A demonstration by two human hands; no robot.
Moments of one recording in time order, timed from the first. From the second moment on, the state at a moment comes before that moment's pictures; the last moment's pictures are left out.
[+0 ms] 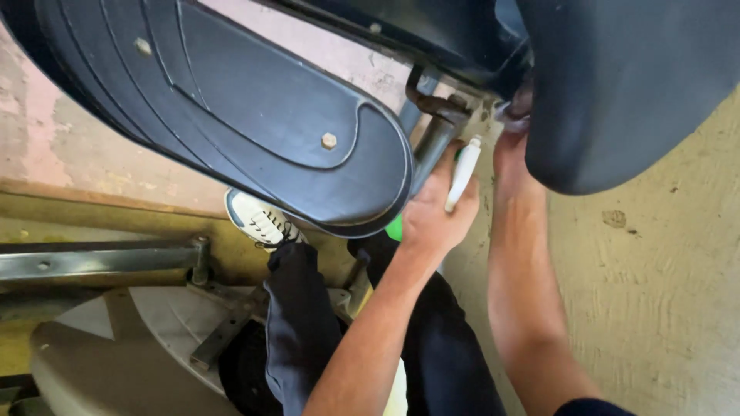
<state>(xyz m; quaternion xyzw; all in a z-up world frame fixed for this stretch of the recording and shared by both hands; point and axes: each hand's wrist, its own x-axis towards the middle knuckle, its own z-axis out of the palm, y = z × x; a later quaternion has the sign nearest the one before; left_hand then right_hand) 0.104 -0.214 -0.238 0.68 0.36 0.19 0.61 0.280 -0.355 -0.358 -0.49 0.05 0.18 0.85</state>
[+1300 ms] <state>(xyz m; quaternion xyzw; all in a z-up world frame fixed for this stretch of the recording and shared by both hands) 0.108 -0.231 -0.262 0.71 0.41 0.13 0.56 0.252 -0.353 -0.626 -0.85 -0.26 -0.41 -0.20</state>
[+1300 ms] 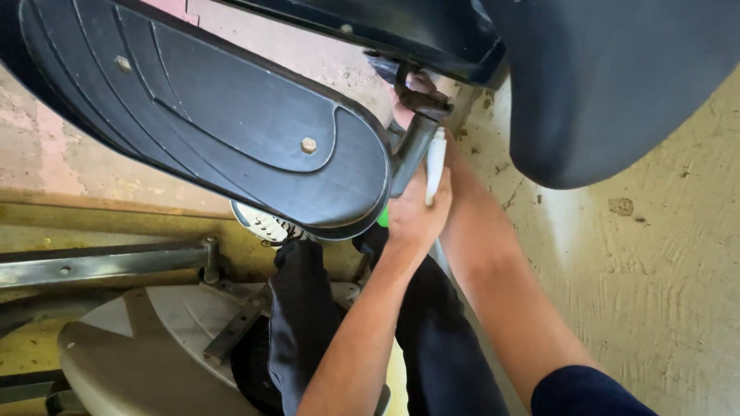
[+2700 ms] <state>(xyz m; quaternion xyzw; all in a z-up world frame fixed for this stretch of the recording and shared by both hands) 0.132 -0.332 -0.261 0.82 0.33 -0.09 0.45 0.197 -0.492 -0.383 -0.77 0.16 0.18 0.59</state>
